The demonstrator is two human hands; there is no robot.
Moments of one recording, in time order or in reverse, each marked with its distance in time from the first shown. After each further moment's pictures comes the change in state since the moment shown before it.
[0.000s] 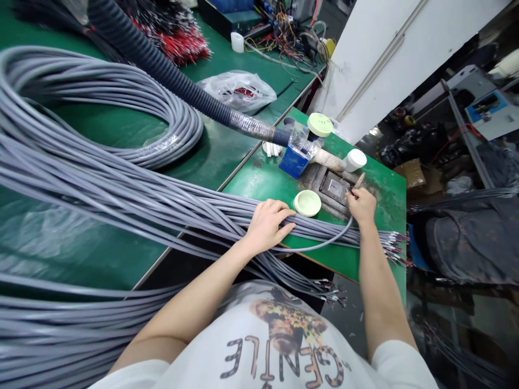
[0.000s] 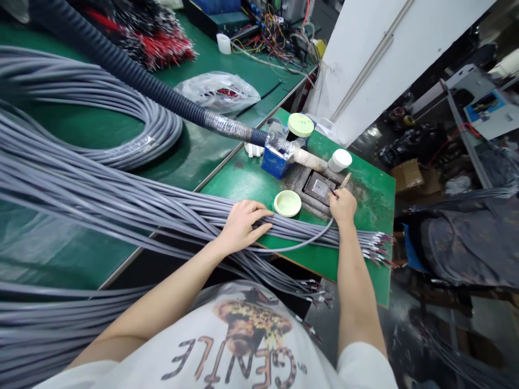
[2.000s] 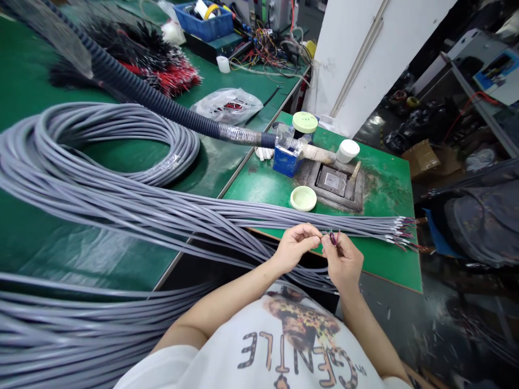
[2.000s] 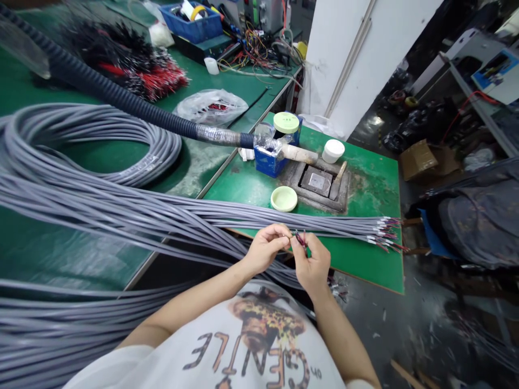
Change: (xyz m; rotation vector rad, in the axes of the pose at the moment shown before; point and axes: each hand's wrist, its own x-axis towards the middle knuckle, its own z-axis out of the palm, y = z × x) left_hand -0.015 0.079 0.051 -1.531 -0.018 -0.392; right_hand -0.176 -0.127 -0.074 0.911 0.081 0.190
